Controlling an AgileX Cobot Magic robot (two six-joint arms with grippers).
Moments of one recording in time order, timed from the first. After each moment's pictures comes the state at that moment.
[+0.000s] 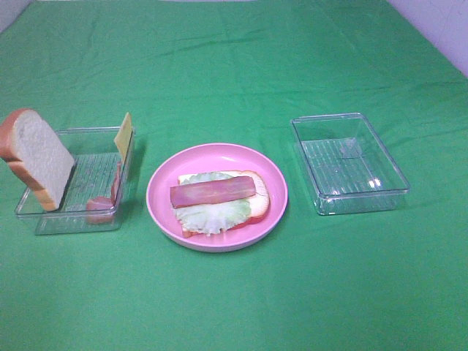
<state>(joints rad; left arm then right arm) 0.08 0.00 -0.51 -0.22 1.06 0.24 0.48 -0.01 -0.51 0.07 1.08 -0.09</state>
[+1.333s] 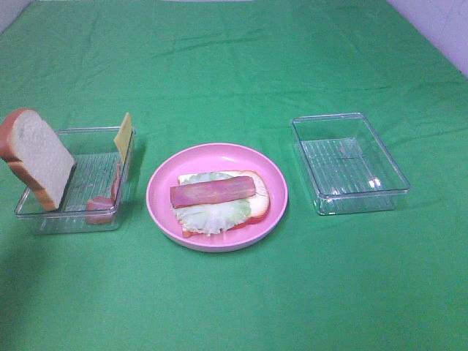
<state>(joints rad) 0.01 1.13 -0.81 -0.40 0.78 0.25 0.48 -0.01 -0.50 0.07 1.08 -0.11</state>
